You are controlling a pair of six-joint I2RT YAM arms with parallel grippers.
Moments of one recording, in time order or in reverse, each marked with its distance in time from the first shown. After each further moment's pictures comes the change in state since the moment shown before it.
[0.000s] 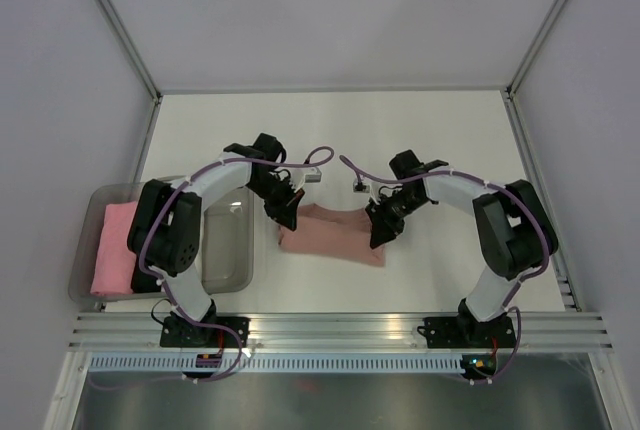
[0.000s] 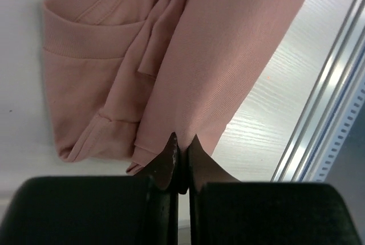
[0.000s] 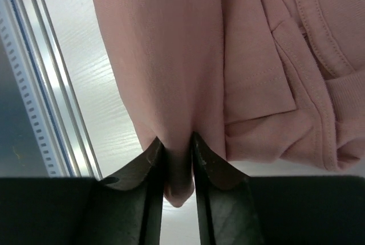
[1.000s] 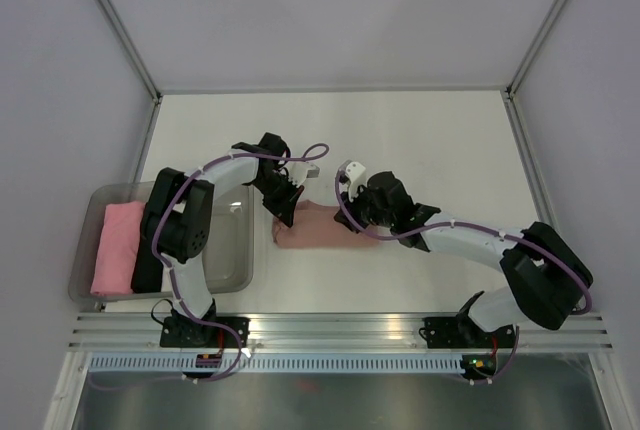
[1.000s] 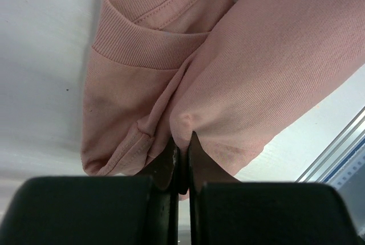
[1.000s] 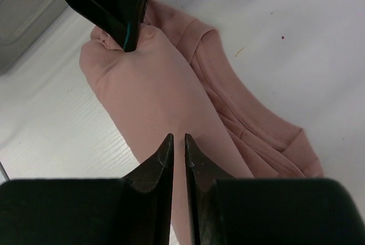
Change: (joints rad) left arm 0.006 0.116 0.043 0.092 -0.203 -0.234; right arm 0.350 -0.319 -0.300 0.890 0.594 0.688
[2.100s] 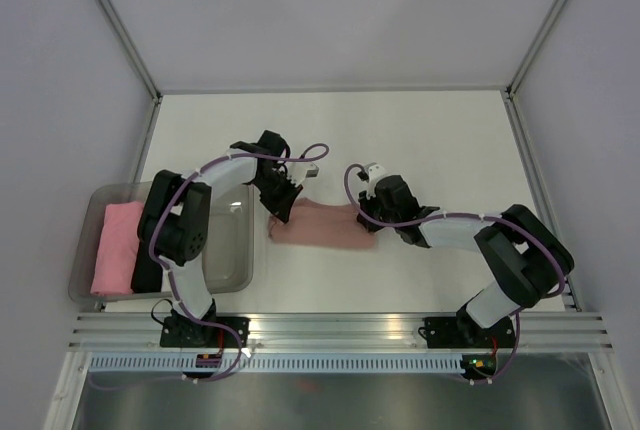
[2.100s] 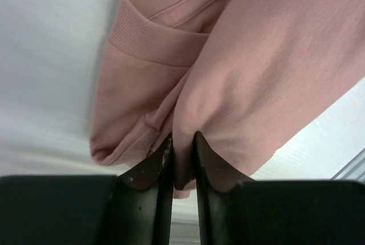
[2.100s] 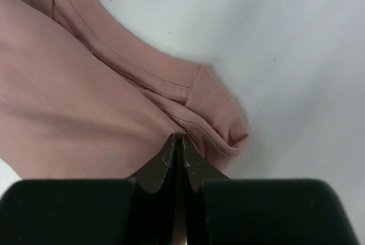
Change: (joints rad) left arm -0.002 -0.023 0.001 0.011 -0.089 0.047; right arm -0.117 0.151 -0.076 0.084 0.141 0.127
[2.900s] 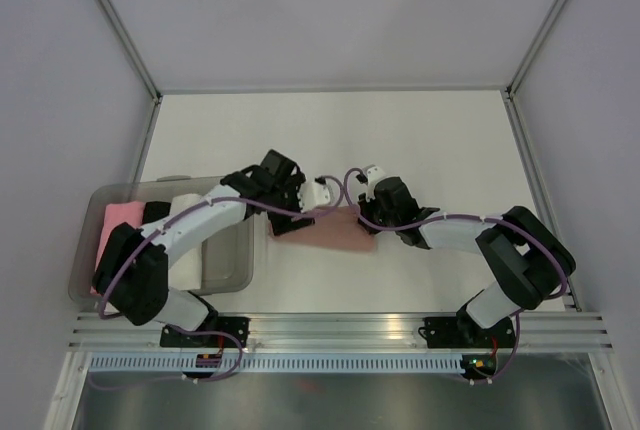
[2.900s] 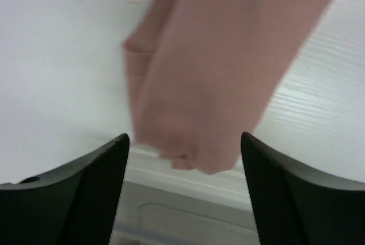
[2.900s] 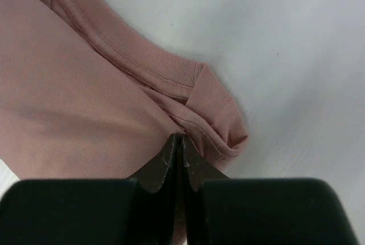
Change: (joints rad) left arm -0.151 -0.368 -0.141 0.154 -0.196 0.219; right arm 0.006 -0.011 -0.010 -0.024 0.018 -0.022
